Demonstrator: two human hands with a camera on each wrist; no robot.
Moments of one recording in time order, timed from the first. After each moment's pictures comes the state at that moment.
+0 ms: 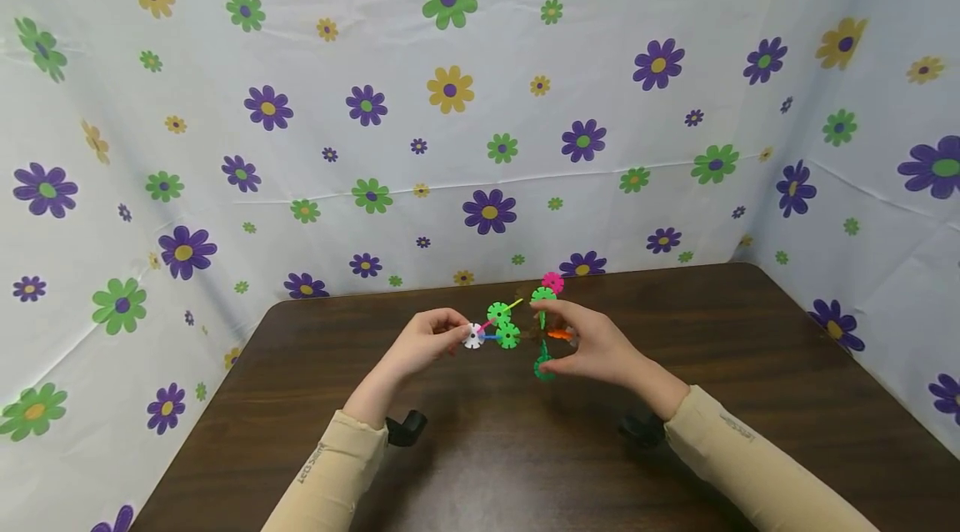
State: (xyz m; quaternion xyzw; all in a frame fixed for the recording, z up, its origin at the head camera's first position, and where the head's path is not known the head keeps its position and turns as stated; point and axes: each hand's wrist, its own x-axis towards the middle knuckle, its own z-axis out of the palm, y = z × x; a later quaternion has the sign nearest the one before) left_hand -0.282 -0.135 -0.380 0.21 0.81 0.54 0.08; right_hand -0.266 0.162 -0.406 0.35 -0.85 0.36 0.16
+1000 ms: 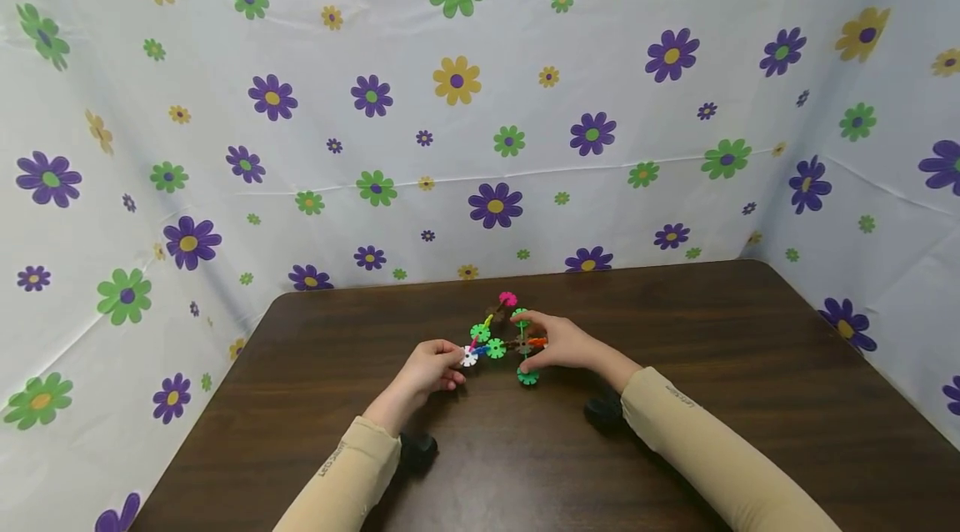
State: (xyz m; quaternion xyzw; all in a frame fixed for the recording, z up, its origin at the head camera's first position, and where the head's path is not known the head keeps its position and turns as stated) left_hand -0.287 -0.136 -0.456 -0.02 0.73 0.66 0.15; right_hand -0.322 0.133 -0.458 0.28 -0.87 0.39 -0.08
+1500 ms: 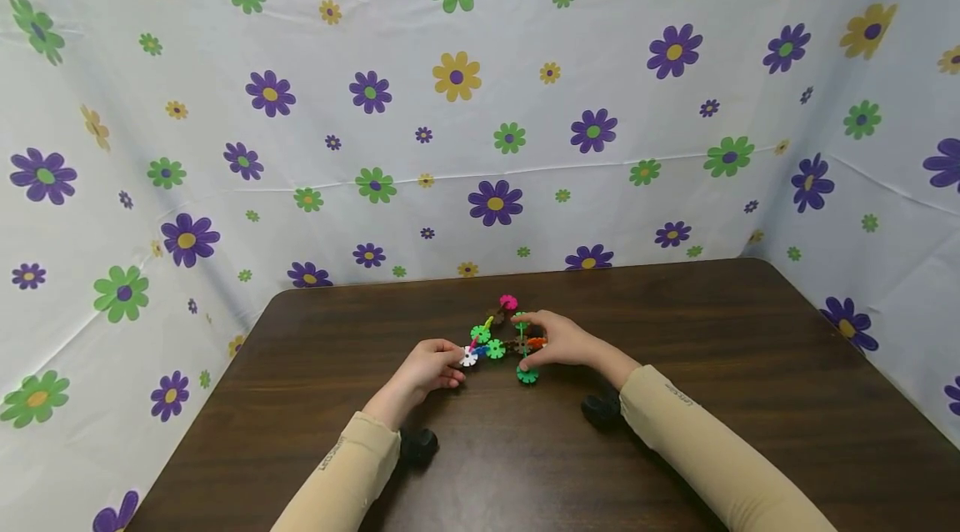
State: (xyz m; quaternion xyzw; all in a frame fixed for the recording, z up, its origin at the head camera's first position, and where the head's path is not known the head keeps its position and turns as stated) left_hand -0.291 -0.137 -0.457 -0.03 0.72 0.67 0.18; right_hand -0.329 0.134 -0.463 0.28 -0.88 0.36 -0.09
